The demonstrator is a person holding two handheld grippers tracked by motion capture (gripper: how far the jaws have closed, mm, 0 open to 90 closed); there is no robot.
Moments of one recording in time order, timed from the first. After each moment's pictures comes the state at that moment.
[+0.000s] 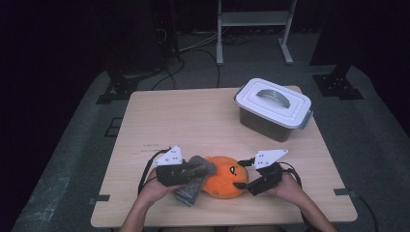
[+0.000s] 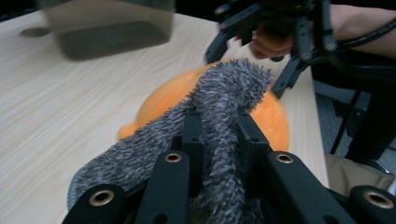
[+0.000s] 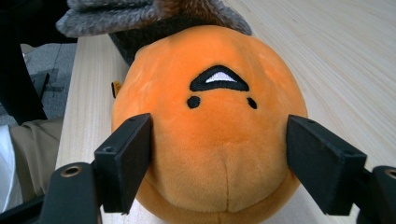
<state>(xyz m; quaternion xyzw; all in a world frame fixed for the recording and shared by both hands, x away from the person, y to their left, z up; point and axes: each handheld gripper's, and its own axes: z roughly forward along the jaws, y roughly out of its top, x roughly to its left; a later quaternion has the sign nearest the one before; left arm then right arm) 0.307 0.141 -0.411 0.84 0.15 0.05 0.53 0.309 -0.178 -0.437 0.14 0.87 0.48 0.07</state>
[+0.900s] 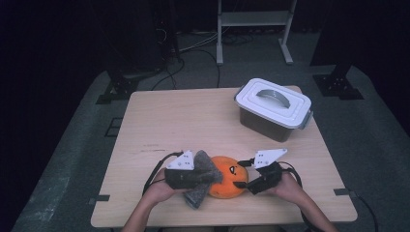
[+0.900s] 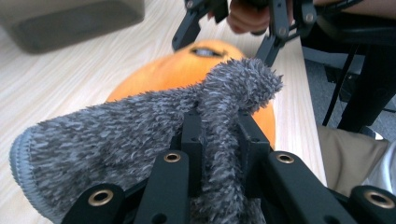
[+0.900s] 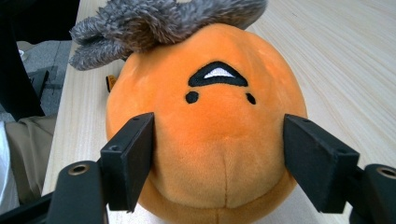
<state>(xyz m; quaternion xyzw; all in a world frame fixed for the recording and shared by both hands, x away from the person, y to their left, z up) 0.303 0.129 -0.419 0.87 0.11 0.04 0.48 0.314 -0.179 -0.441 0.14 0.87 0.47 0.06</state>
